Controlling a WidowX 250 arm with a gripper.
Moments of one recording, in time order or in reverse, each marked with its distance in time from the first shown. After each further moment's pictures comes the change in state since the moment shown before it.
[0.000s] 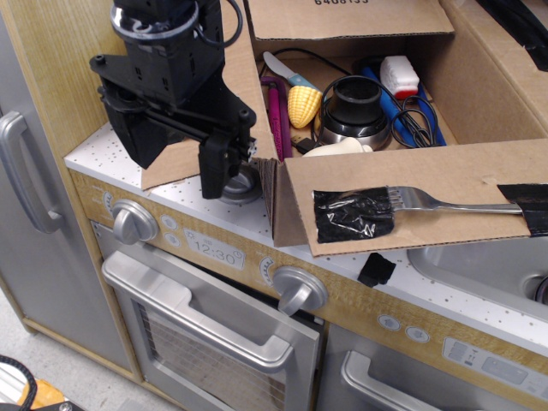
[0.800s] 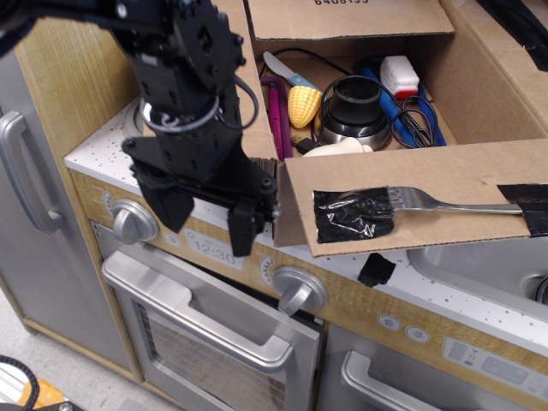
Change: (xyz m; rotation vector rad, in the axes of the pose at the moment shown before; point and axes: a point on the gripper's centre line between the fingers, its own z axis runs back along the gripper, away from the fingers) arm -0.008 -0.023 -0.045 -0.096 -0.012 0.075
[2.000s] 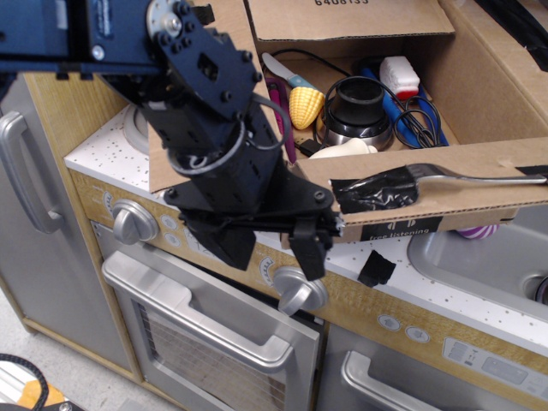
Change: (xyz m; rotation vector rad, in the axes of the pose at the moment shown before) arm -0.012 -0.050 0.009 -0.245 -0.098 0.104
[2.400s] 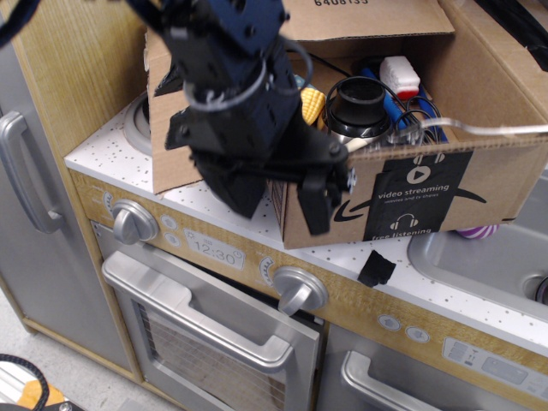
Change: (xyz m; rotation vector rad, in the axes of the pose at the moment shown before) arm 0.031 -0.003 0.019 0.059 -0.007 -0.124
